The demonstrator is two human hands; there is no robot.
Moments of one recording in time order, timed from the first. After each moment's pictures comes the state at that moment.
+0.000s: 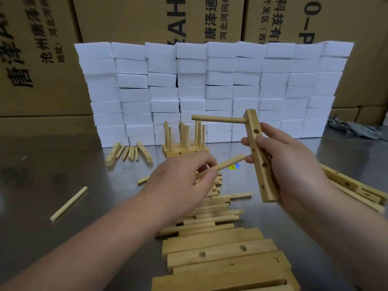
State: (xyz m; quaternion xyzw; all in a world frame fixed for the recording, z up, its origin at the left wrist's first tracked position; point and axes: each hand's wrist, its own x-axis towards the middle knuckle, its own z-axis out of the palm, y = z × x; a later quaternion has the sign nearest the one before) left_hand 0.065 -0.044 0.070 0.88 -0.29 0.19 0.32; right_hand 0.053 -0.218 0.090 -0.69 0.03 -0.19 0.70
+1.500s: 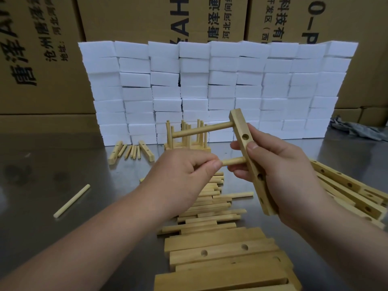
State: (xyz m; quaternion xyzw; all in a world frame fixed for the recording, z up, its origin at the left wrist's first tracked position) left_hand 0.052 -0.043 0.082 0.85 -0.29 0.19 0.41; right_hand 0.042 -0.208 0.080 -0.66 -0.11 -0.17 0.72
